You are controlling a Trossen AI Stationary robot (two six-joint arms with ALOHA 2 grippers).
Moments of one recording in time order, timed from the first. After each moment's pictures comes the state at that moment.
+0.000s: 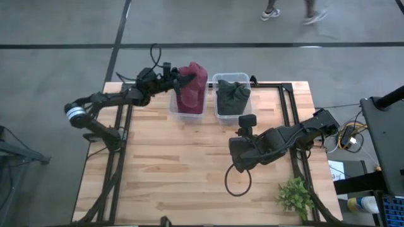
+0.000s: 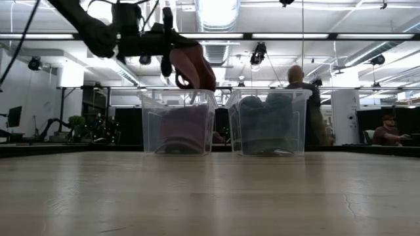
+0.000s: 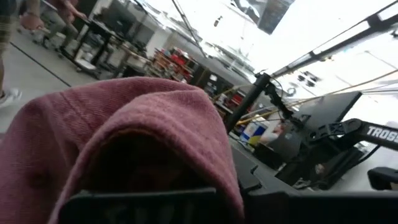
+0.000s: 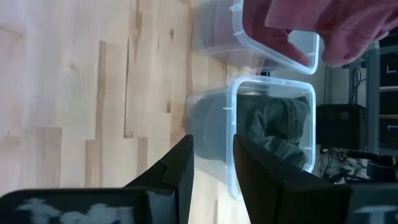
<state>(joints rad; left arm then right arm) 0.66 1.43 0.81 0.89 0.38 -0.65 0.43 1.72 1.85 -1.53 0.67 0.23</state>
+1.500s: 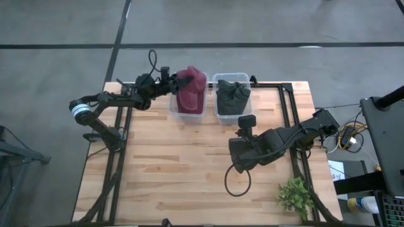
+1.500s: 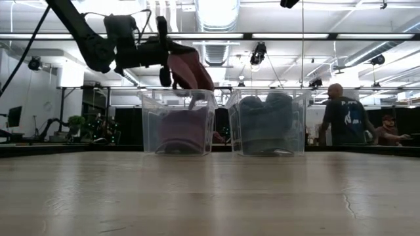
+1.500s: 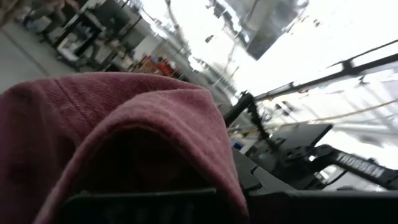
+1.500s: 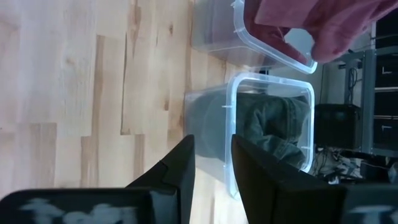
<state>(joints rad) 0.67 1.50 0.70 1.16 0.39 -0.87 0.43 1.72 1.83 -1.53 0.68 0.23</state>
